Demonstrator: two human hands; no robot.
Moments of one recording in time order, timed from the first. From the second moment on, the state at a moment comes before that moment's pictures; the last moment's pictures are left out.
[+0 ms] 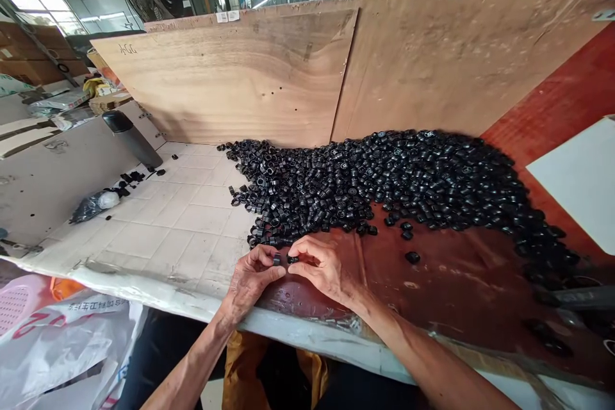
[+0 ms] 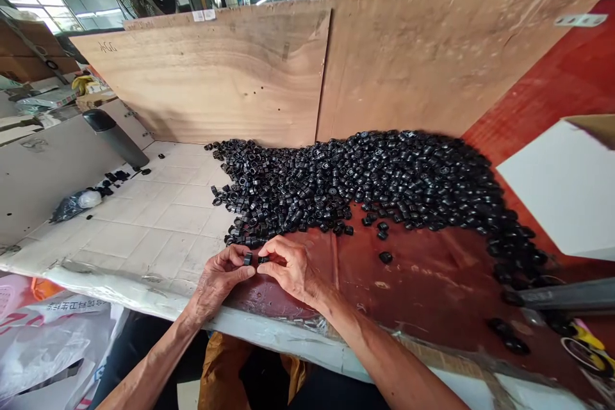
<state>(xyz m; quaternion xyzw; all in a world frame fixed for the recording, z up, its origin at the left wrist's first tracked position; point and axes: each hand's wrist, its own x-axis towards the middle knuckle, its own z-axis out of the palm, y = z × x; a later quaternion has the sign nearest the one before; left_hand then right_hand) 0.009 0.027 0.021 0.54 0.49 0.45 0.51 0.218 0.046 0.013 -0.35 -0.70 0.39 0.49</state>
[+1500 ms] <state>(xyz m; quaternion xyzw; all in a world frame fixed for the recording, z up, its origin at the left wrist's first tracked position) 0.017 0.016 0.010 0.53 0.46 0.48 0.53 0.219 0.036 0.013 -0.38 -0.78 0.28 0.40</state>
